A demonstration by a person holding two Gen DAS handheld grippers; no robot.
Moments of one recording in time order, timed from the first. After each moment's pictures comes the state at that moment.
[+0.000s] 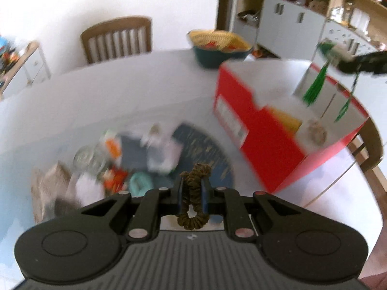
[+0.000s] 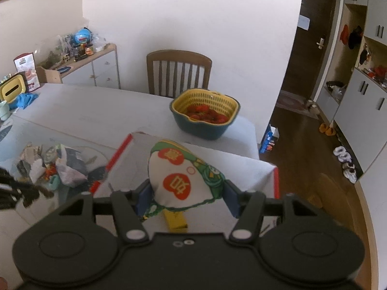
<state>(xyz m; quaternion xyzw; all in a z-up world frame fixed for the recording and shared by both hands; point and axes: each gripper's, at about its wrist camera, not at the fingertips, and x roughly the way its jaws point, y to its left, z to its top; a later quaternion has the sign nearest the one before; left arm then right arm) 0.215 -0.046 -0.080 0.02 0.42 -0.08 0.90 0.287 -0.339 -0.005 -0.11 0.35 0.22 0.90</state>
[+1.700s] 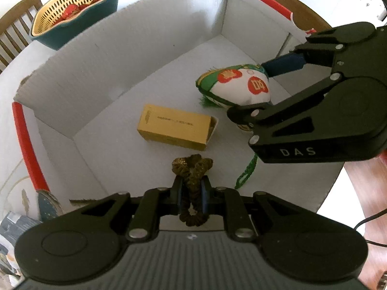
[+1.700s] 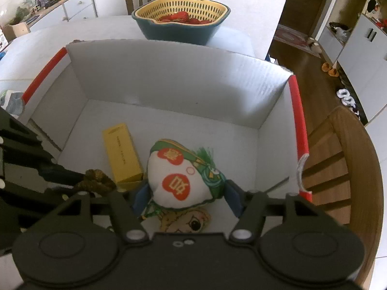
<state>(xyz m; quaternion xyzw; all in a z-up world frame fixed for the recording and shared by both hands) 0.354 -0.246 -0.137 0.14 0.58 -0.21 0.77 0.354 -0.351 -0.120 -0.13 0.50 0.19 0.83</state>
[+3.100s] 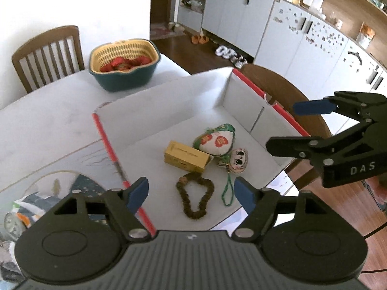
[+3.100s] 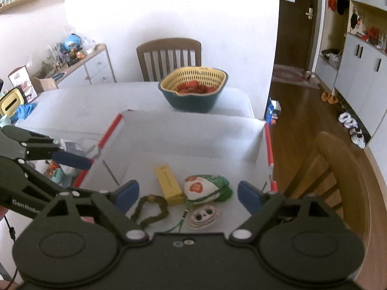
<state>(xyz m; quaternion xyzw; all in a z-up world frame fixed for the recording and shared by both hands) 0.277 -0.185 -0.036 0.04 0.45 -0.20 0.87 0.268 -0.381 -0.020 -0.04 0.39 0.22 0.89</state>
